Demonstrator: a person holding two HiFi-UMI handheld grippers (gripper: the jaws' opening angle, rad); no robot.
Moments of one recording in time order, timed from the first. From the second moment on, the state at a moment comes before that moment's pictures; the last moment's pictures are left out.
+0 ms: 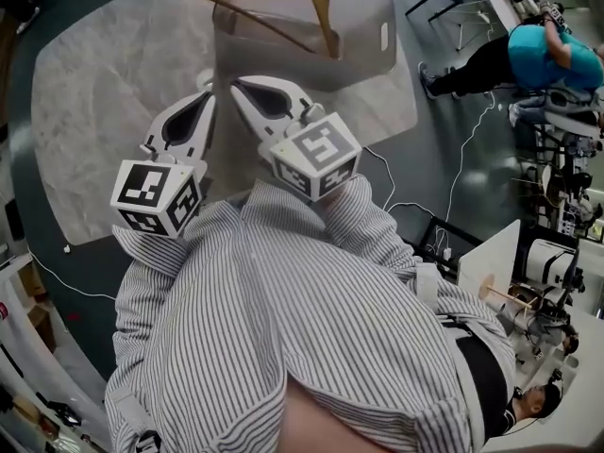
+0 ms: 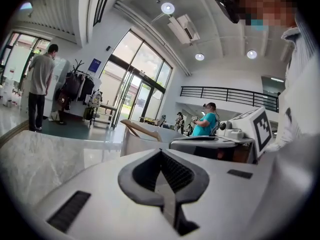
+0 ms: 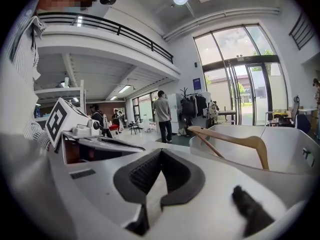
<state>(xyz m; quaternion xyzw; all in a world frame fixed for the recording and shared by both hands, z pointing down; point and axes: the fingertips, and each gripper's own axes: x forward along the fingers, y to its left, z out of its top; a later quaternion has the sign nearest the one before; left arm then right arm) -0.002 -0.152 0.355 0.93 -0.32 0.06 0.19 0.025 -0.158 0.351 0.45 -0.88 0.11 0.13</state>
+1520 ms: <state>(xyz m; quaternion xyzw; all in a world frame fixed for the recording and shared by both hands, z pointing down) 0.004 -0.146 0.382 0.92 -0.30 0.09 0.22 0.023 -0.138 0.366 0.32 -0.92 0.06 0.23</state>
